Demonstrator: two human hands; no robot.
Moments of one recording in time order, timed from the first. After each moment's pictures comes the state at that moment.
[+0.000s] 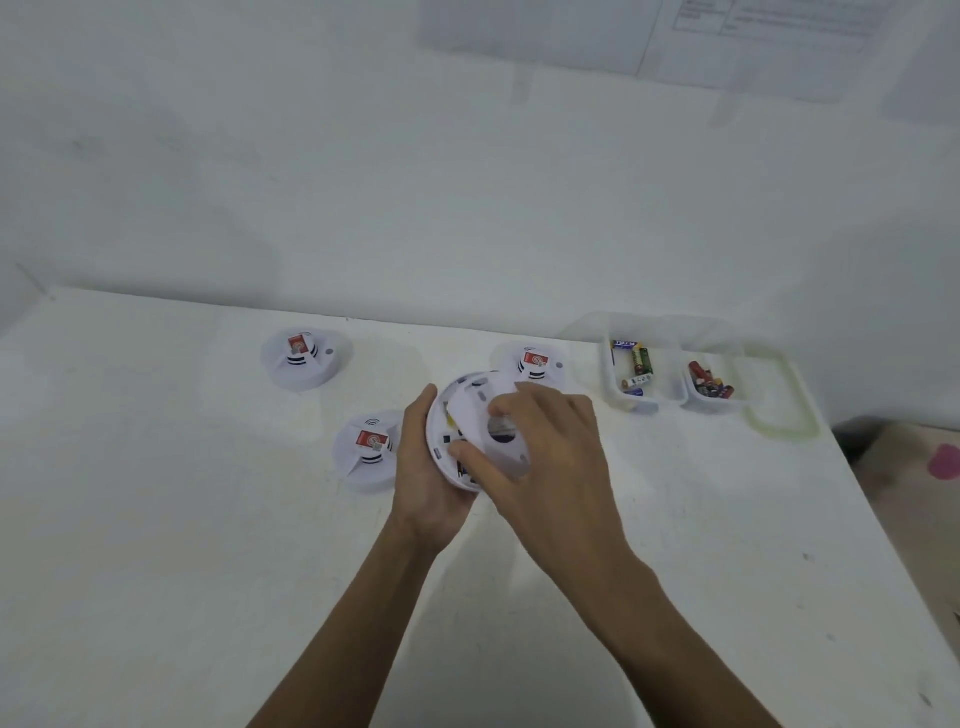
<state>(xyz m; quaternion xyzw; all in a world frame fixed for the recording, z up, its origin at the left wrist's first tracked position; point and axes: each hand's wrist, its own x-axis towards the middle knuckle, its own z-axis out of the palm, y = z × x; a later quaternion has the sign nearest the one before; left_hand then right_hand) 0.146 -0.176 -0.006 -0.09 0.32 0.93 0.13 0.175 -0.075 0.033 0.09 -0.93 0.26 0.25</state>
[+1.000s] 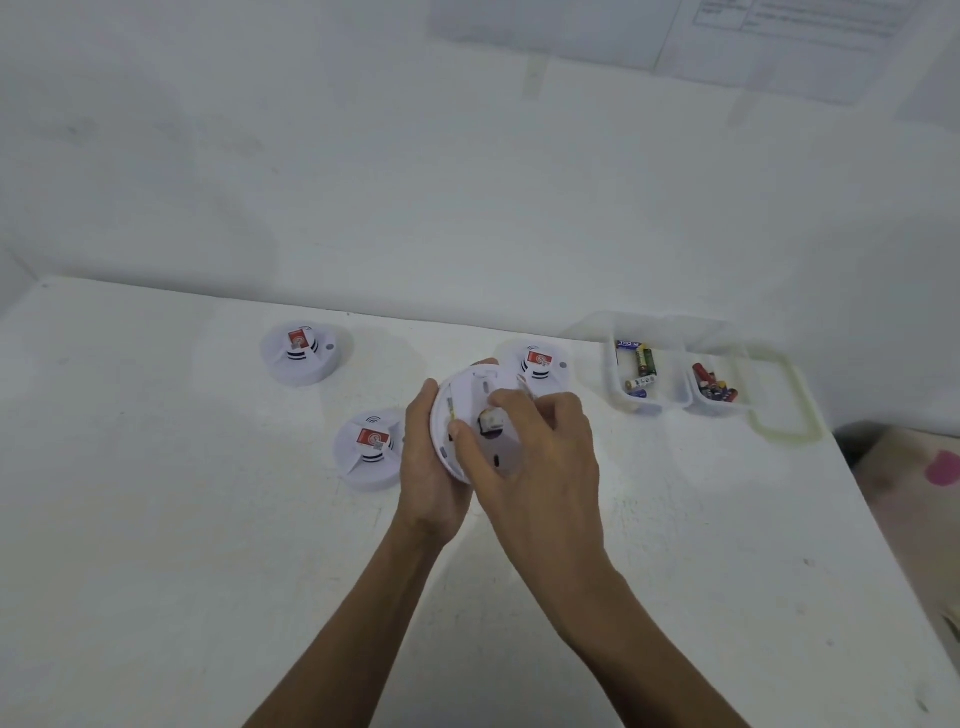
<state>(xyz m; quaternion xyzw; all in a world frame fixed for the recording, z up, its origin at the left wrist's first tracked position) 0.140 -0.174 -0.006 -0.09 0.40 0.91 0.08 0.166 -0.099 0.023 -0.01 -0.93 0.25 0.26</state>
